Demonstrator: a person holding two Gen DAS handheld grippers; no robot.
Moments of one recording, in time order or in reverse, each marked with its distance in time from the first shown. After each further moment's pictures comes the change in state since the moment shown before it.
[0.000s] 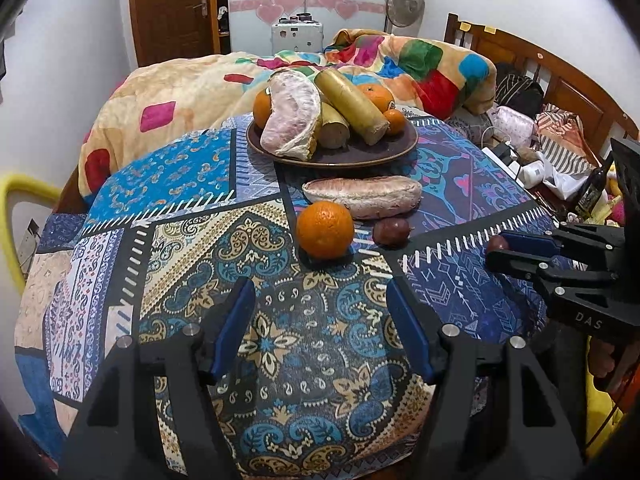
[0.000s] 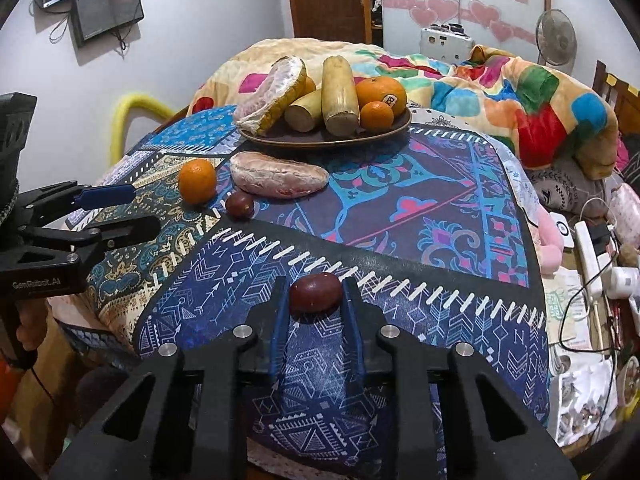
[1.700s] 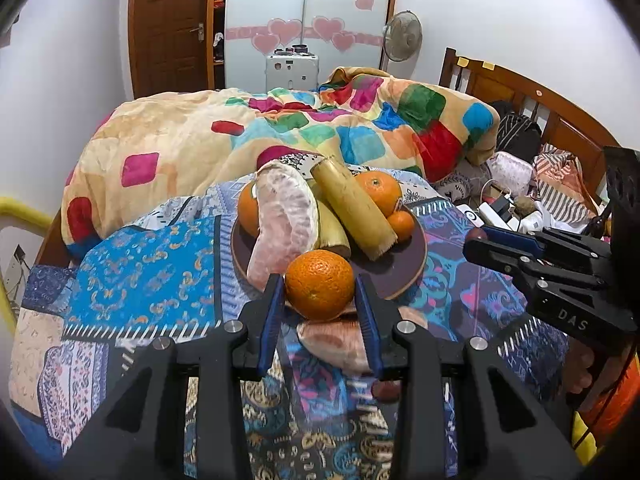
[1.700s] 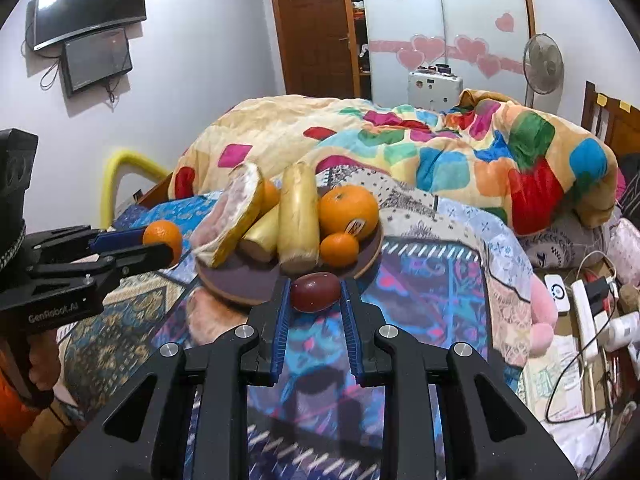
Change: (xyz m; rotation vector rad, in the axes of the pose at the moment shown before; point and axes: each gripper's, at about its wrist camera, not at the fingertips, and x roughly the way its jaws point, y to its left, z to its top) left arm 0.028 0.009 0.095 -0.018 -0.113 -0.045; right arm 0.012 -0.035 0.087 0.028 -0.178 -0.021
